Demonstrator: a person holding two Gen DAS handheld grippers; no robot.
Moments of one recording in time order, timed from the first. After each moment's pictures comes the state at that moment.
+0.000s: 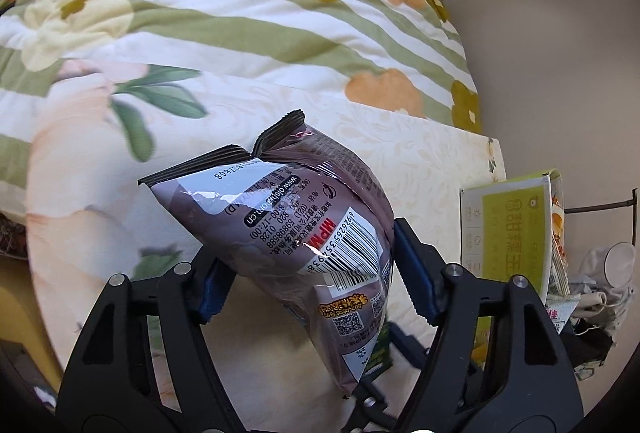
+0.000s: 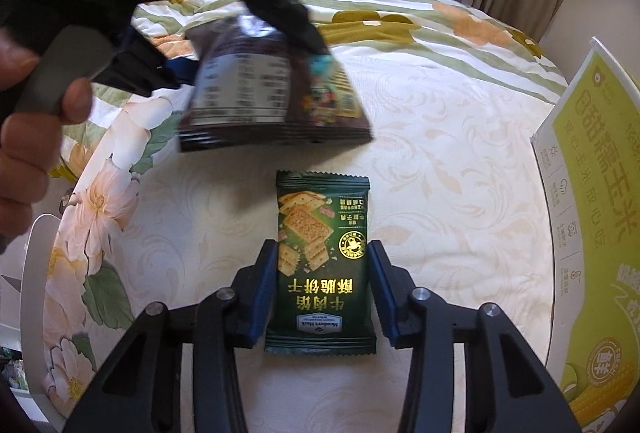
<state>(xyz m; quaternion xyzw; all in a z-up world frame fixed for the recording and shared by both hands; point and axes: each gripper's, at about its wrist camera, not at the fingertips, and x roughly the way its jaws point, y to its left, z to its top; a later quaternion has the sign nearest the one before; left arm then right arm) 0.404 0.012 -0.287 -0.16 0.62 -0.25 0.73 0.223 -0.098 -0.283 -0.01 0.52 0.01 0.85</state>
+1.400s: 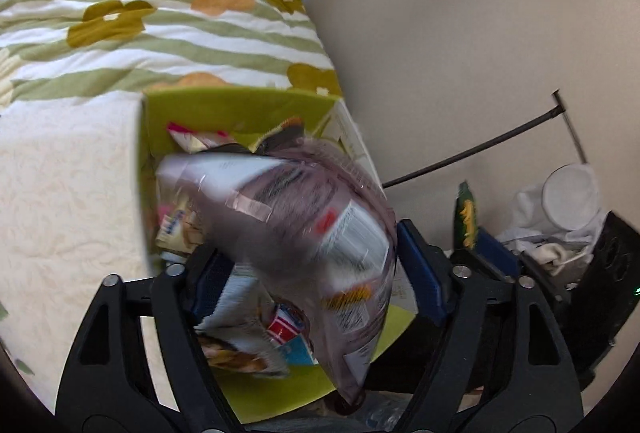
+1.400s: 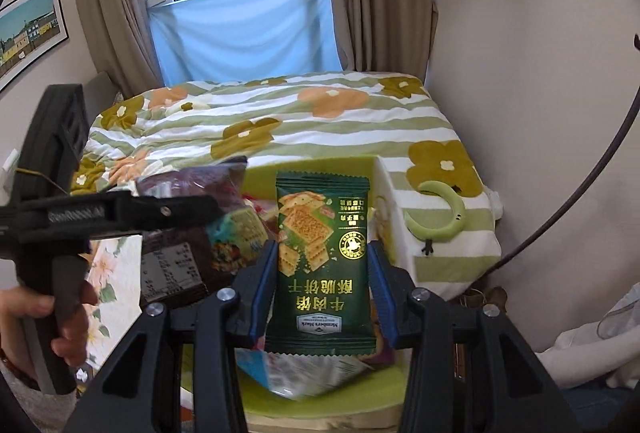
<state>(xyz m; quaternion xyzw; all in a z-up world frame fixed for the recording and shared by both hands) 0.211 -0.274 -0.114 -0.12 0.53 -0.37 0.76 0.060 -0.397 -0.036 0.06 0.41 -0.06 0.91</state>
